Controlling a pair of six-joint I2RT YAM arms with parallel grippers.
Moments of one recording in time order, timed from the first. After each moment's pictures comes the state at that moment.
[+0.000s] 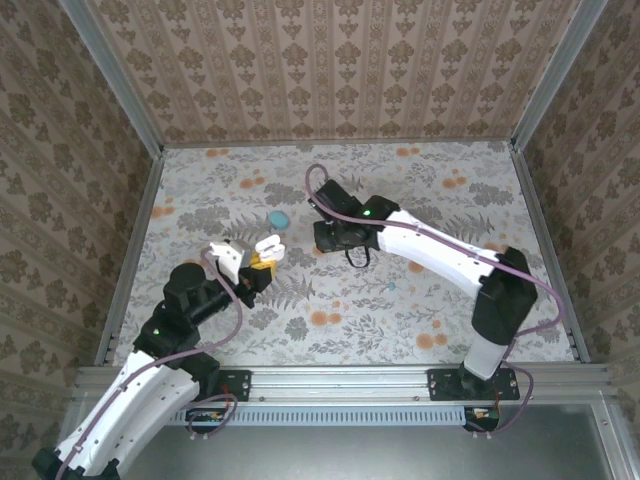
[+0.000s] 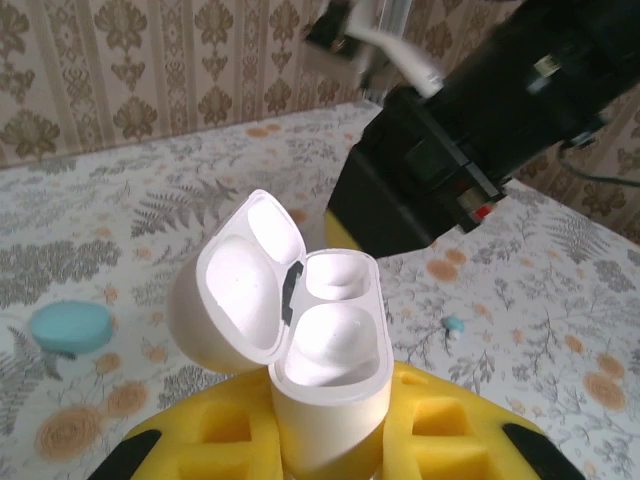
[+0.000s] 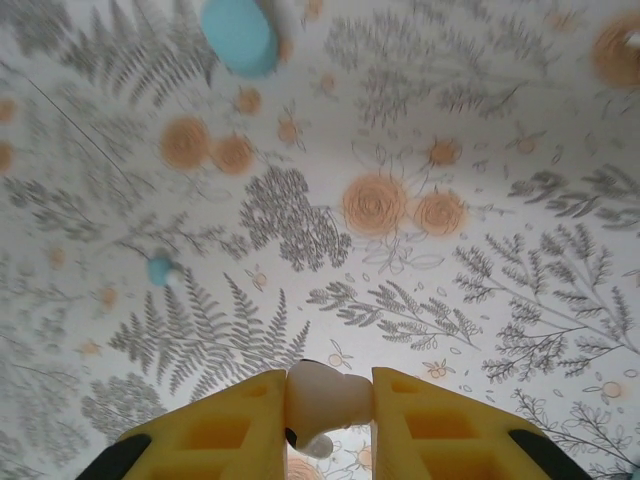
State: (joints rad) left arm -0.57 0.46 0.47 -0.22 0.29 -0.12; right arm 0.81 1.70 1.54 -0.82 0.13 0.61
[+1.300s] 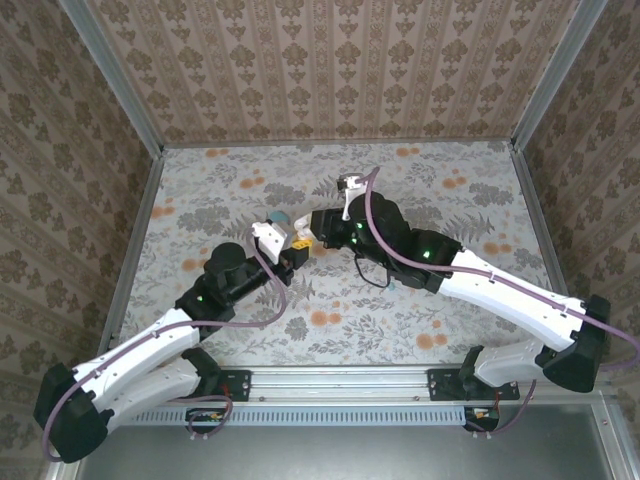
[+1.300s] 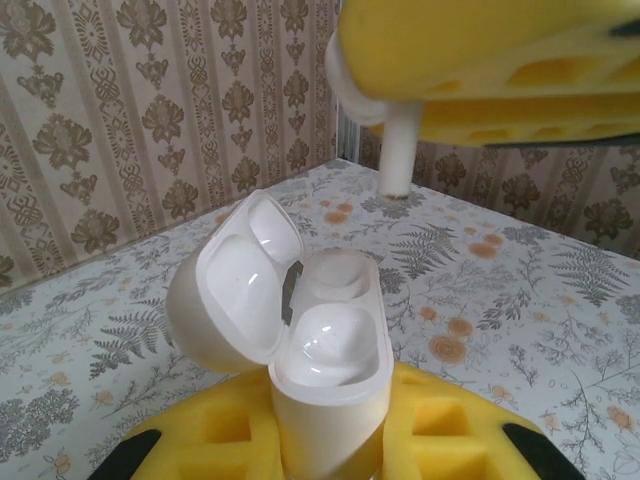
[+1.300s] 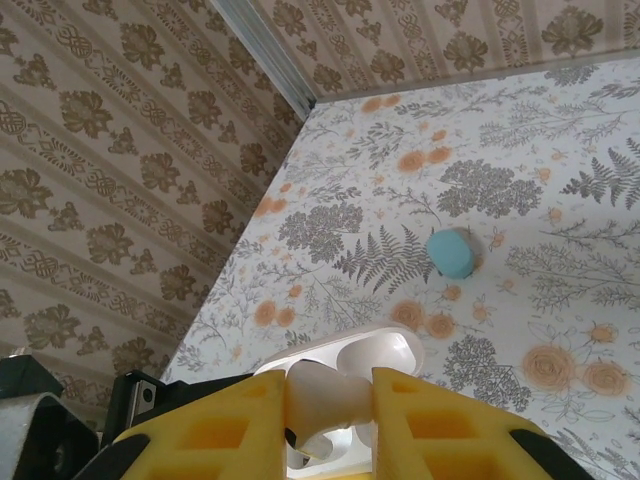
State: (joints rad) left arm -0.80 0.86 0.53 0.24 0.12 -0.02; right arm 0.95 1.31 1.30 -0.37 0.24 0.67
